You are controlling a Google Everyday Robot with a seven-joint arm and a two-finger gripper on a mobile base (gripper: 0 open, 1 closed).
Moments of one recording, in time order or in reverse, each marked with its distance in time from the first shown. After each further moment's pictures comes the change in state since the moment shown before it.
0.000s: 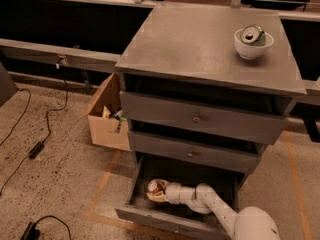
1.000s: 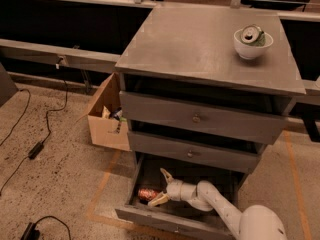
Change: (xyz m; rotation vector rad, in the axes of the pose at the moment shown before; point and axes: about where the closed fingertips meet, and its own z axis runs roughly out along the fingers) arm -0.011 -0.016 -0.008 0.047 0.041 -0.041
